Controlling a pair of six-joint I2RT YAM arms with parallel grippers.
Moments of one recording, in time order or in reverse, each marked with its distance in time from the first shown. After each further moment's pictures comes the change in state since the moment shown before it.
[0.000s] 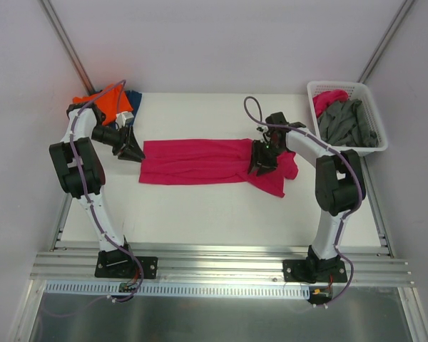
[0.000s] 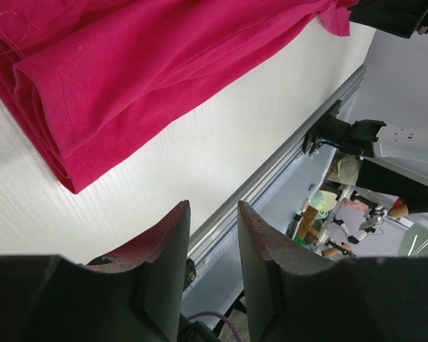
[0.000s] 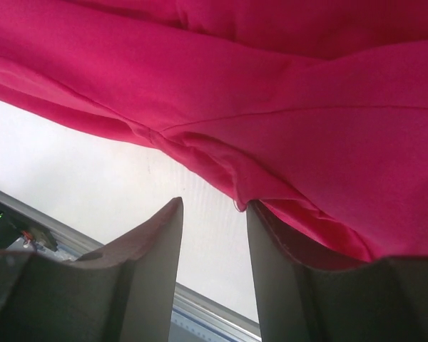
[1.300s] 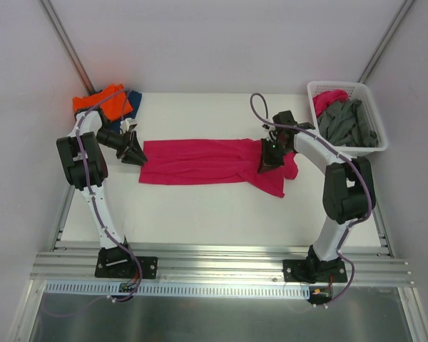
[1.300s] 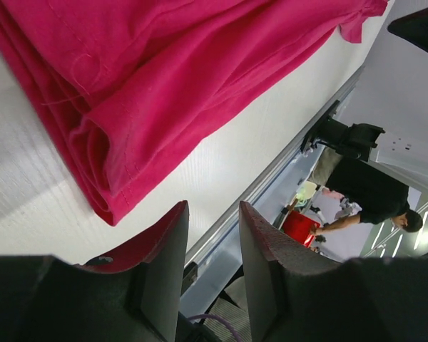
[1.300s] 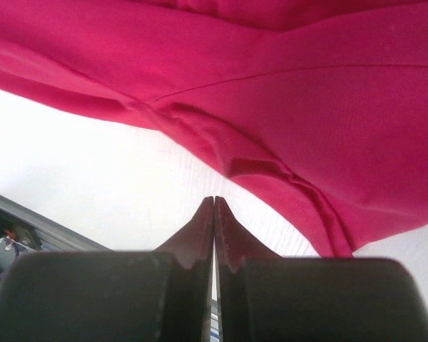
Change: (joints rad) left arm -0.006 0.155 0.055 0.000 -0.005 -0.012; right arm -0.025 -0.091 -0.053 -0.009 0.040 -0.049
